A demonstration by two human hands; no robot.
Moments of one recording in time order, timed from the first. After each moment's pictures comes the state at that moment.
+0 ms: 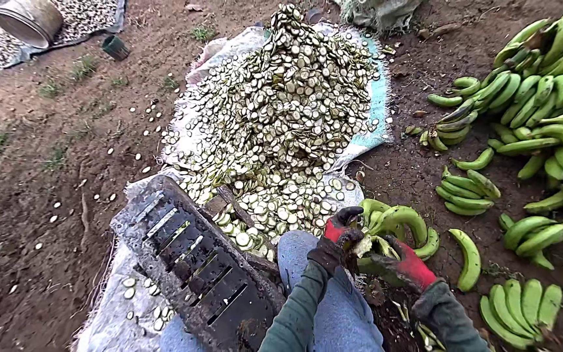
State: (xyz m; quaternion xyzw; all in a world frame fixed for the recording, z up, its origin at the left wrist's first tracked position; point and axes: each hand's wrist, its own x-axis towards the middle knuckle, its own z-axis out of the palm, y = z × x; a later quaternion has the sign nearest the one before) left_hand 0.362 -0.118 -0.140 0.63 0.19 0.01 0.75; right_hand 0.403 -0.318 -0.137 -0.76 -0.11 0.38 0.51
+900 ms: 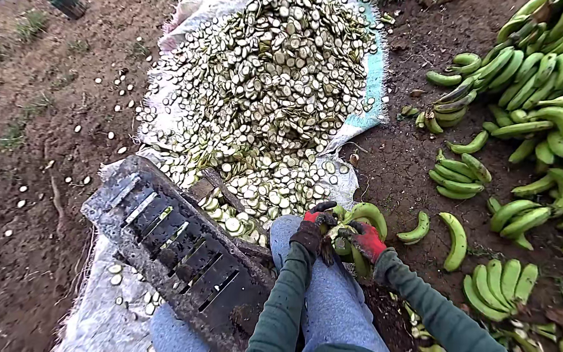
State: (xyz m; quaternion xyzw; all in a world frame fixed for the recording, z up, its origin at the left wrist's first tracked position) left_hand 0.331 -0.089 -0.169 0.60 0.36 -0.07 0.72; right_hand 0.390 -0.256 -0.166 -0.80 -0.10 0.45 0.39
